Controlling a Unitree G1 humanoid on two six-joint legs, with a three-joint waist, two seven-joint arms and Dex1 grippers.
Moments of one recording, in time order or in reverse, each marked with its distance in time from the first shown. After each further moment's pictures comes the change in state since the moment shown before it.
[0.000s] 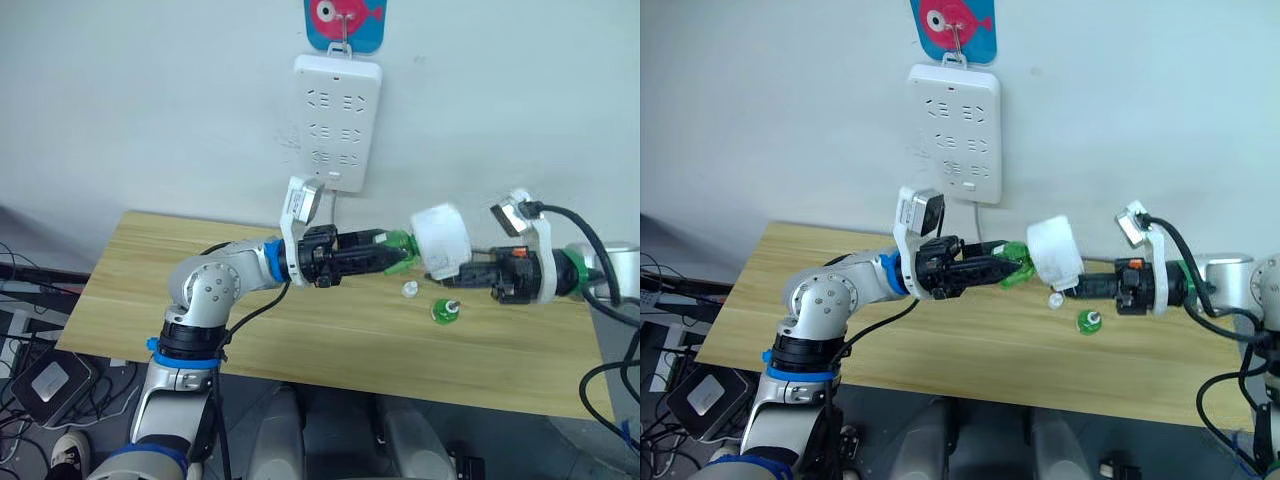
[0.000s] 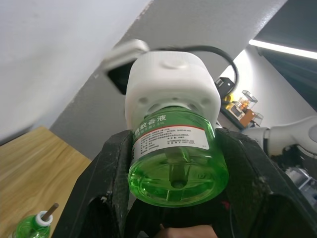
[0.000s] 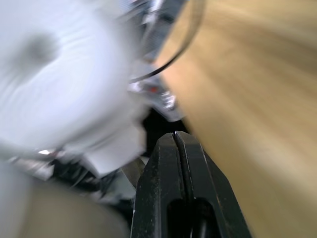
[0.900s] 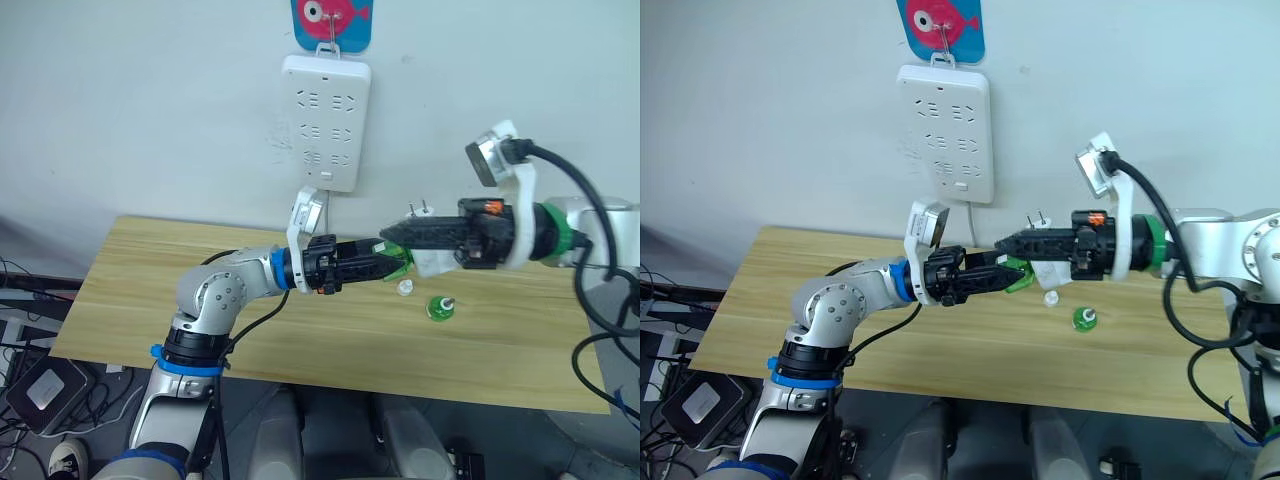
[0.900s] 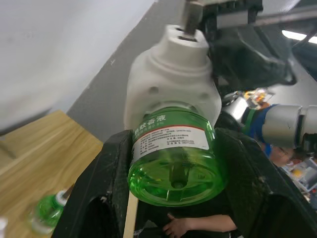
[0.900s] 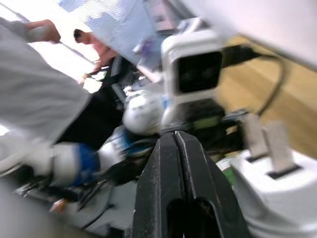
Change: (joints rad) left arm 0.056 0.027 -0.049 0.005 0.091 -0.054 -0.009; right arm -0.306 0.028 0.238 0.003 0.274 -0.269 -0.424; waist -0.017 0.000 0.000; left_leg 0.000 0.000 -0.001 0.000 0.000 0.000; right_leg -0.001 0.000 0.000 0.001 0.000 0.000
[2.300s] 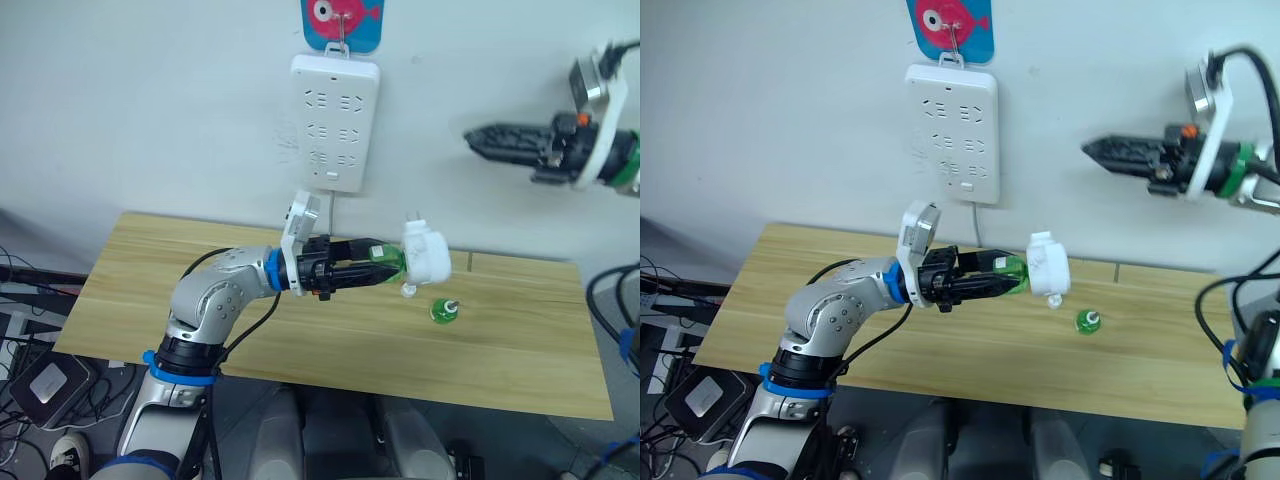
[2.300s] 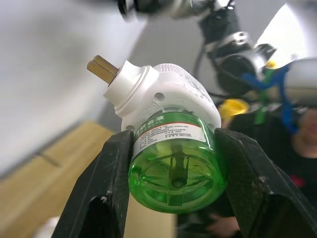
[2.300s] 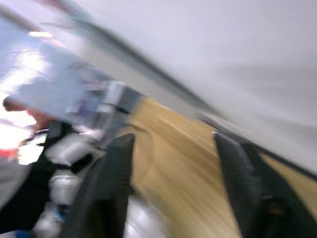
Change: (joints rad) left arm 0.046 0.028 -0.041 -0.046 0.183 -0.316 -0.080; right arm -0.062 -0.080 -0.380 0.420 -0.481 0.388 0.159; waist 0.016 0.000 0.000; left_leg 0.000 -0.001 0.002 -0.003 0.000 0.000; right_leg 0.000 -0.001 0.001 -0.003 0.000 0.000
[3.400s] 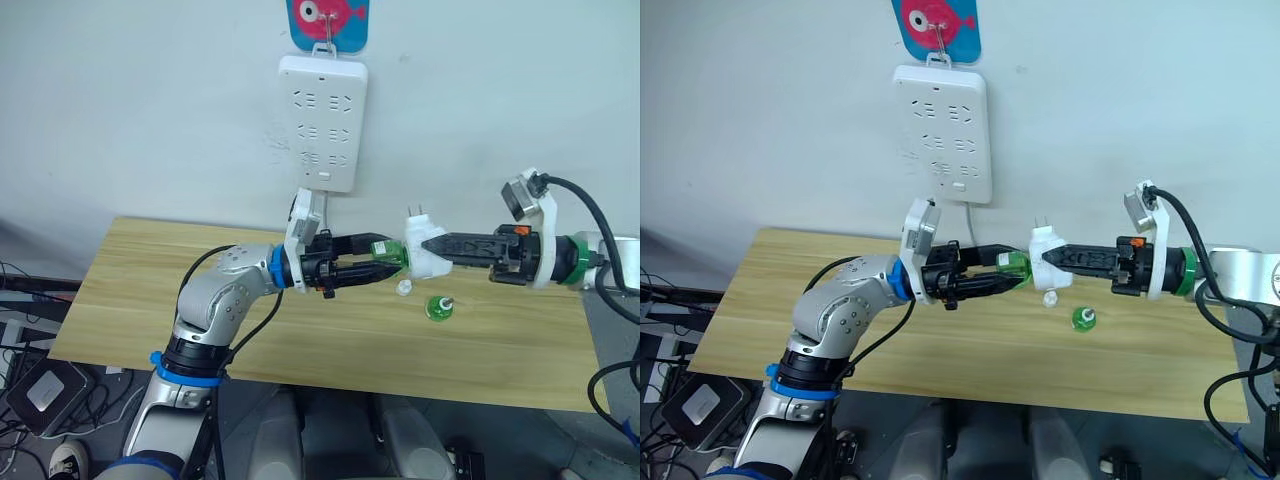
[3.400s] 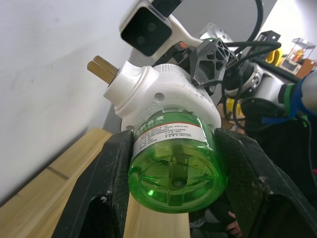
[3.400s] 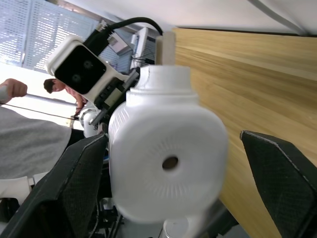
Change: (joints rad) left arm -0.014 -0.042 -0.021 0.007 0.011 0.017 -0.010; right arm 0.328 0.026 0.201 -0.285 0.639 -0.268 -0.243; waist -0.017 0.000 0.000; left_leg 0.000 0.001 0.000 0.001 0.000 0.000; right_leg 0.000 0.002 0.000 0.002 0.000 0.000
